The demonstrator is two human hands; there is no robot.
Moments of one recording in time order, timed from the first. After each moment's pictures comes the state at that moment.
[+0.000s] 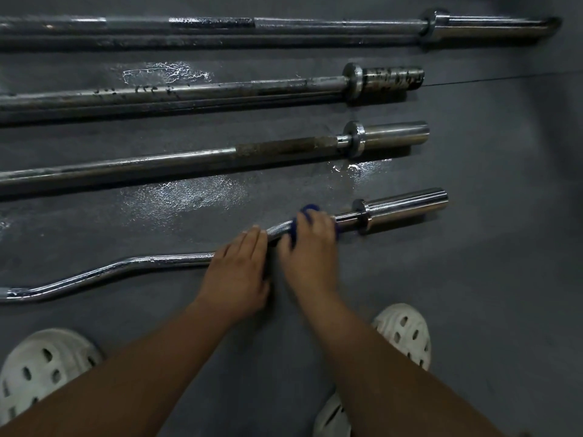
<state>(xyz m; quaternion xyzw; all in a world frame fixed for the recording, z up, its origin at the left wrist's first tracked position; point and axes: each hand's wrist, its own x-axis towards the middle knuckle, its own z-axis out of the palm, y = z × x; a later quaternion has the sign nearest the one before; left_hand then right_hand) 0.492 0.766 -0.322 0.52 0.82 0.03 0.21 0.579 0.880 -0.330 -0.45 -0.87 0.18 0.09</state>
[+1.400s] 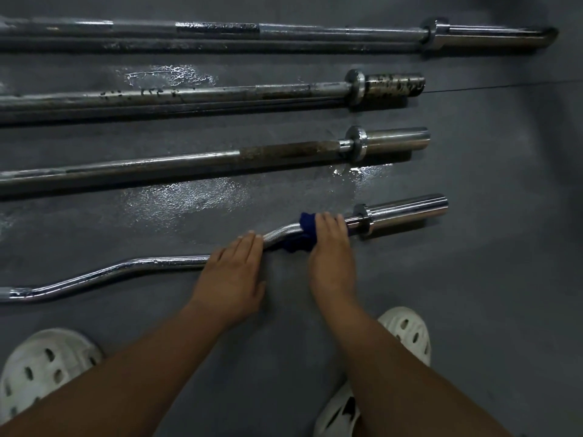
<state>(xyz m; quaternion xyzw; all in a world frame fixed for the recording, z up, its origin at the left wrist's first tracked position) 0.485 0.754 -0.324 0.52 0.83 0.02 0.21 0.598 0.901 -0.334 -0.49 -0.85 0.20 0.02</state>
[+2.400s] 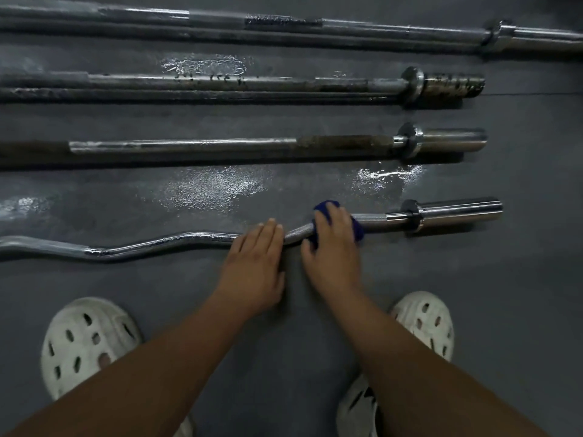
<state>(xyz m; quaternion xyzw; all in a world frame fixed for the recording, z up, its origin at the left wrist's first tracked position) 0.473 0.709 -0.320 0.47 0.86 0.03 0.21 0.564 0.843 -0.337 -0.37 -0.91 0.19 0.02</state>
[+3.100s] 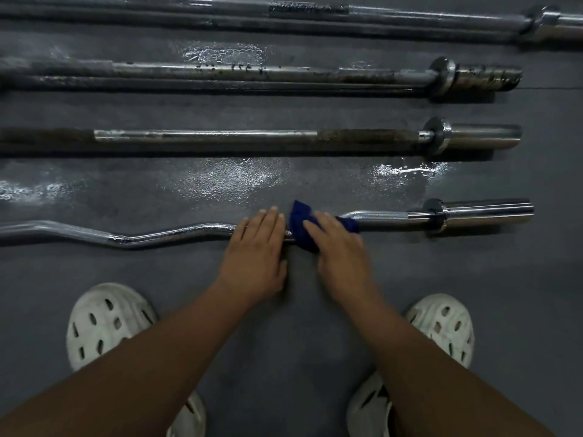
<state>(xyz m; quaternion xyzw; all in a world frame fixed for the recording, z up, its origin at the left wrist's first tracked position) 0.454 0.695 -0.329 0.48 0.86 0.00 0.17 0.569 0.838 -0.347 -0.23 -0.96 0.17 0.00</state>
